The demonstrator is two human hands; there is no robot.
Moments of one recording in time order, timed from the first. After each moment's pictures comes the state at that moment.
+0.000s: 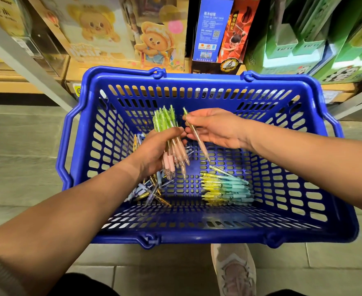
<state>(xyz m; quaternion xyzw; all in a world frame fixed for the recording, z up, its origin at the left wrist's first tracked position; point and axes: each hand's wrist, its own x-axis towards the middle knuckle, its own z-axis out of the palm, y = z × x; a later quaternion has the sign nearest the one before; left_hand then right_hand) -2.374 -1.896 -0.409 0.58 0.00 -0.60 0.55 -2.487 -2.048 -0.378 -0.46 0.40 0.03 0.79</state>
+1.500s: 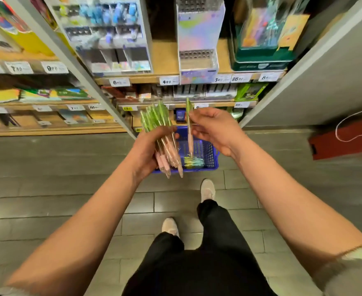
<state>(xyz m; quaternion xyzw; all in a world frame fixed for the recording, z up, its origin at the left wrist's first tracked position) -2.489 -1.757 0.367 0.54 -0.01 -0.58 0.61 -2.623 -1.900 0.377 -0.45 0.42 -0.13 0.78</state>
